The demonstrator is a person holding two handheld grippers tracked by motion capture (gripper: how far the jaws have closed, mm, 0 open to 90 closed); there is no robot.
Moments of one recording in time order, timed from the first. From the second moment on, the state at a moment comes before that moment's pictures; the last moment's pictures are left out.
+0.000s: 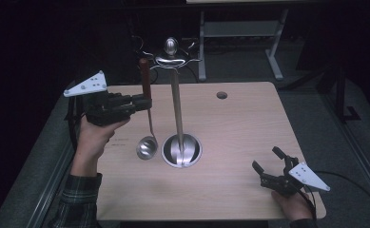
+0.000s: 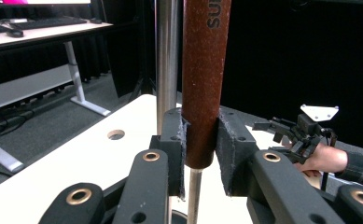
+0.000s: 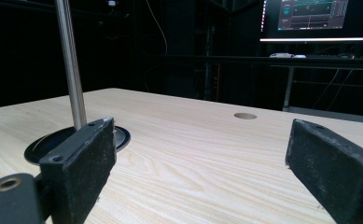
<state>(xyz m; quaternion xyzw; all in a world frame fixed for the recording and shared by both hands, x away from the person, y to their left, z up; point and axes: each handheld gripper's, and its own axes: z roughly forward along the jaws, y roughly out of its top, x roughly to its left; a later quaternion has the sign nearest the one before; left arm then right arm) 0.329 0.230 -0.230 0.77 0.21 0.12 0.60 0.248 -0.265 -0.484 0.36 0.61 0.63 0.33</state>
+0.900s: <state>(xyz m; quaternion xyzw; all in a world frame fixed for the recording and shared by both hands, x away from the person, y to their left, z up) 0.341 0.216 -0.238 0.78 0.21 0.12 0.58 0.248 -0.265 -0.484 0.36 0.61 0.63 0.33</state>
